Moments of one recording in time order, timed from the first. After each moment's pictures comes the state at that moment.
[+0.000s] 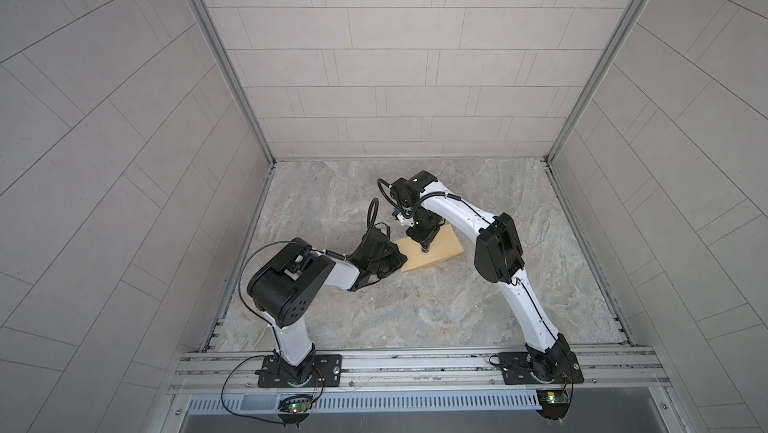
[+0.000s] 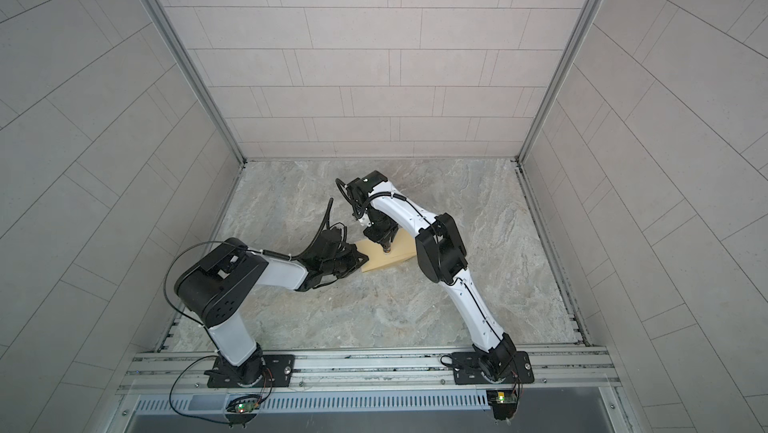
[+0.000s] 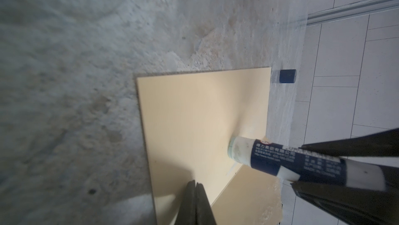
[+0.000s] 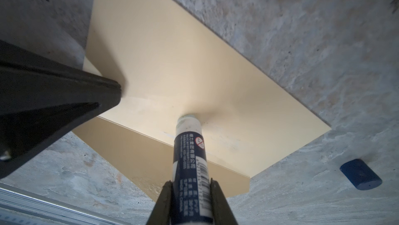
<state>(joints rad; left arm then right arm) -0.60 1.76 0.59 0.48 0.28 -1.08 0.65 2.39 2.27 -1.60 0.07 -0.18</state>
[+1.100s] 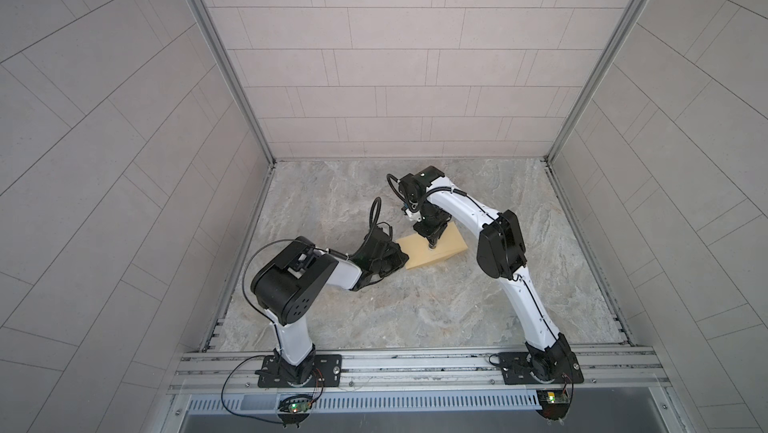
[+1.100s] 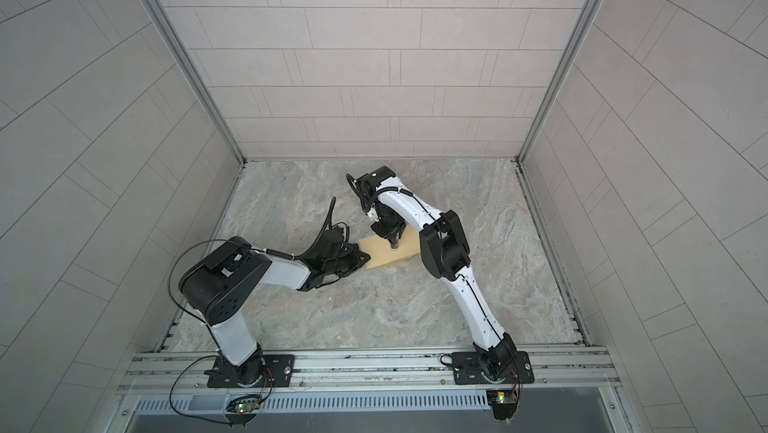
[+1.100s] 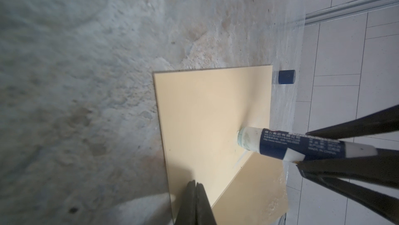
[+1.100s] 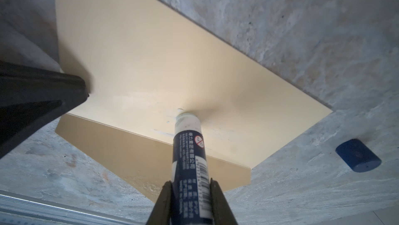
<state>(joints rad) -0.61 1.79 0.61 0.48 0.24 -1.06 0.59 2.41 2.28 -1.63 0.09 -0.14</state>
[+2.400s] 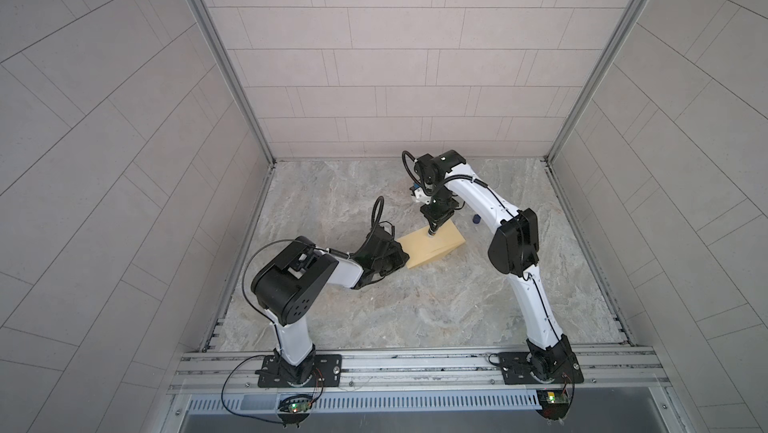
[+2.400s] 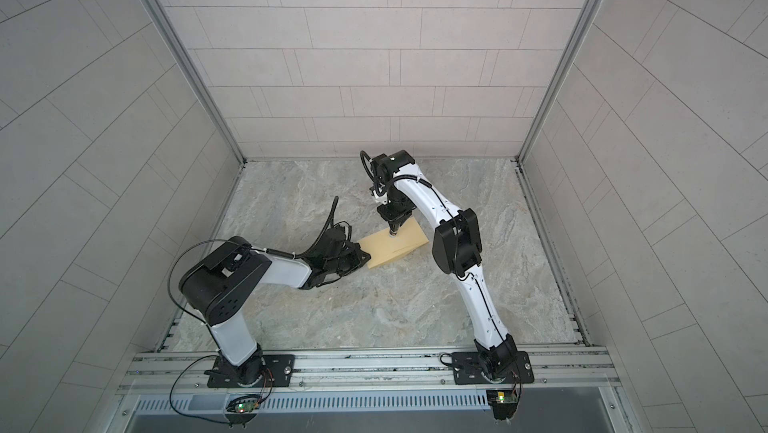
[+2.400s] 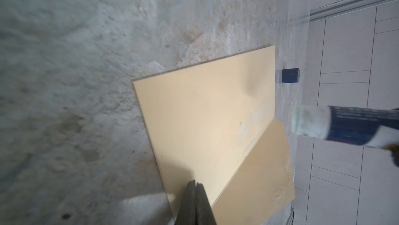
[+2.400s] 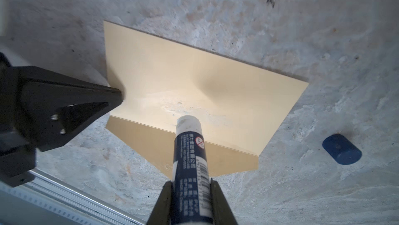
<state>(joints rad) -0.62 1.79 0.63 0.45 0.23 -1.04 0.50 2.32 2.35 -1.61 -0.09 -0.14</state>
